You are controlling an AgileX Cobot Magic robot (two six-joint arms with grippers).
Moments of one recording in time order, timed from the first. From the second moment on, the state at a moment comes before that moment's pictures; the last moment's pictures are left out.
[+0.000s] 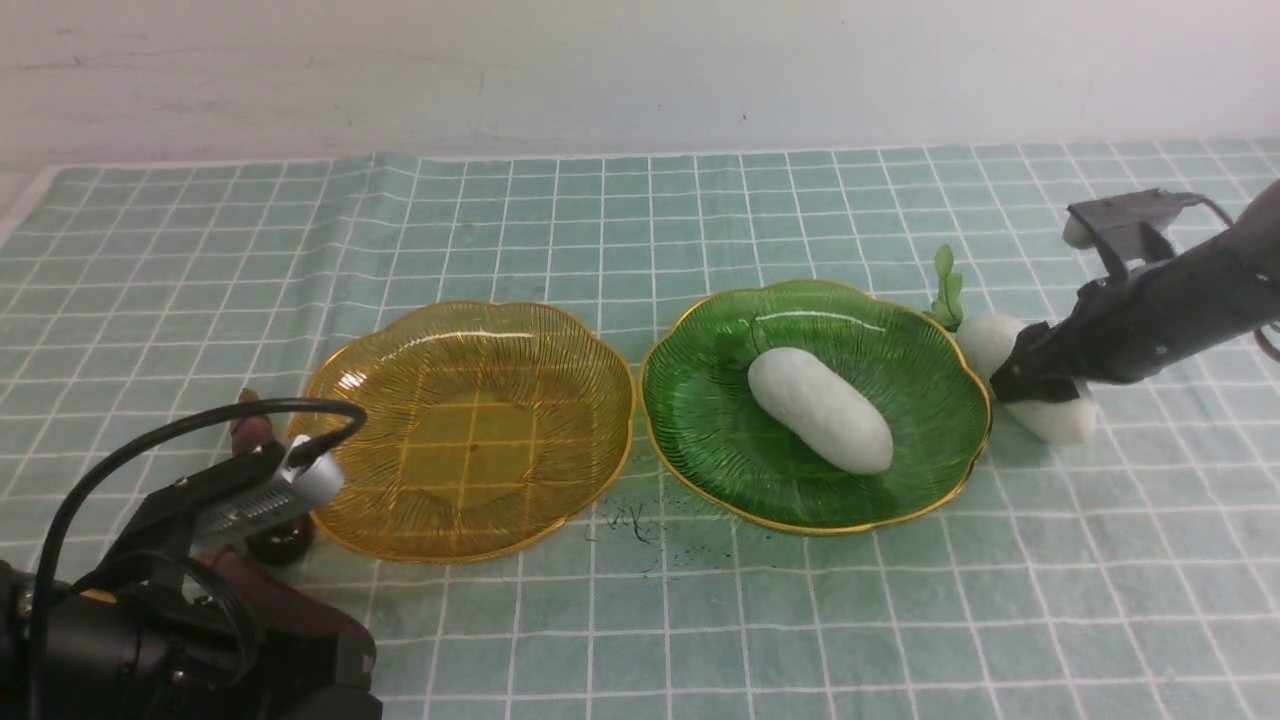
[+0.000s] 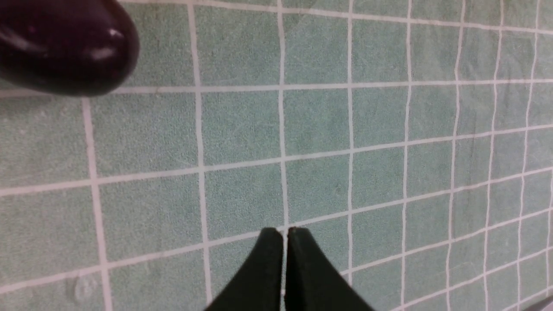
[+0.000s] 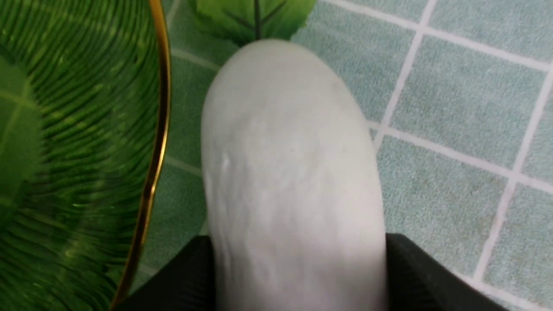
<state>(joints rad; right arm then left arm) -0.07 2.06 -1.40 0.61 0.69 -0.88 -0.07 1.14 -0.54 -0.70 0.83 0.30</state>
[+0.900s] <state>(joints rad) -0.02 2.12 -1.64 0.68 1.21 -0.48 -0.07 1.14 -0.54 -0.69 0.83 0.30</state>
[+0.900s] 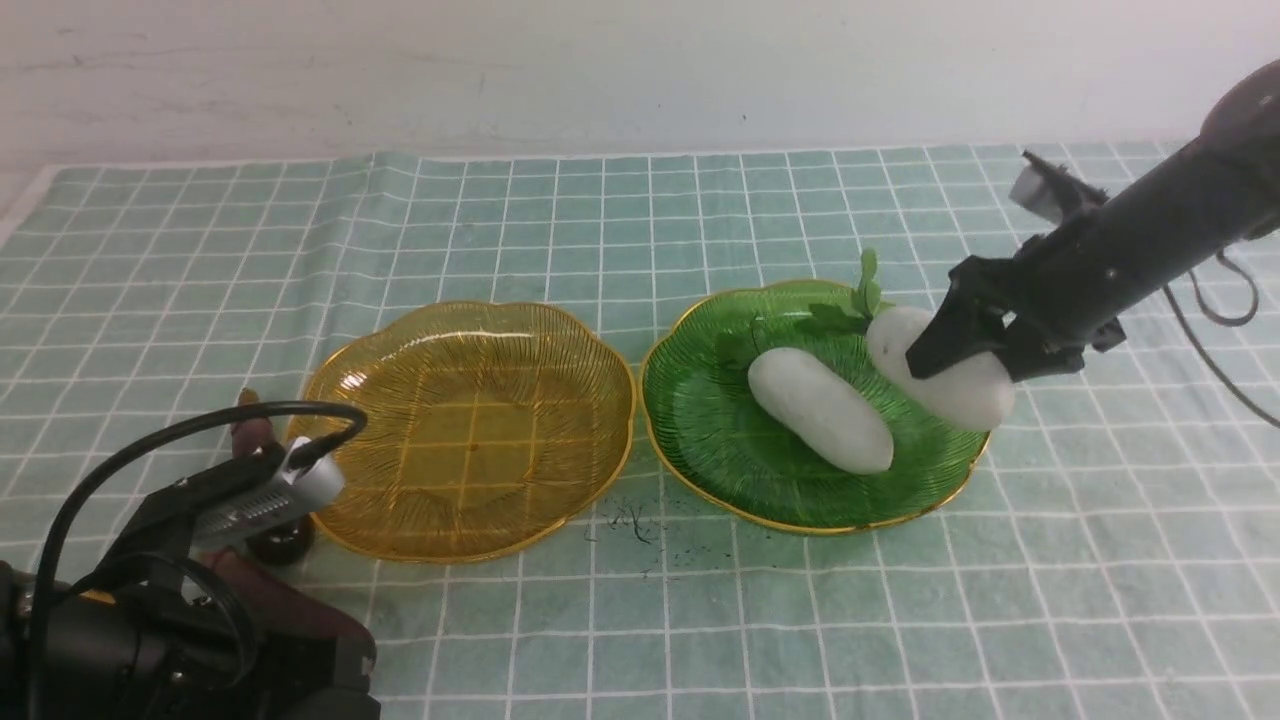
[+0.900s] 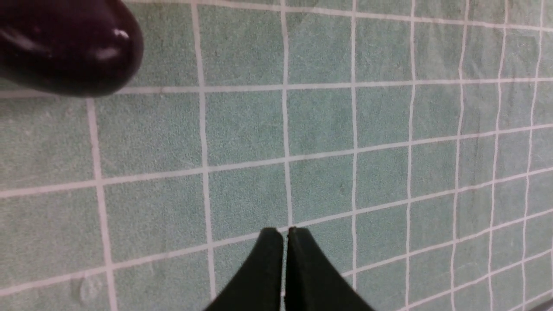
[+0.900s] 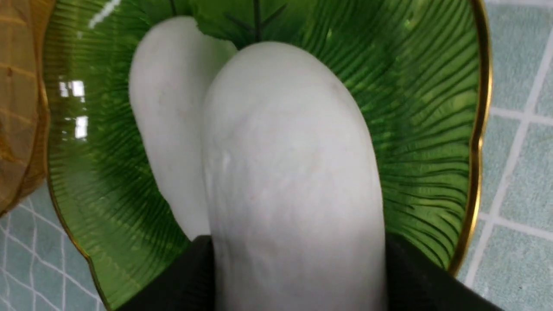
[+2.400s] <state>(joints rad) -0.02 0.96 -0.96 0.39 1.26 -0.20 -0.07 1.38 -0.54 -0.15 0.33 -0.57</state>
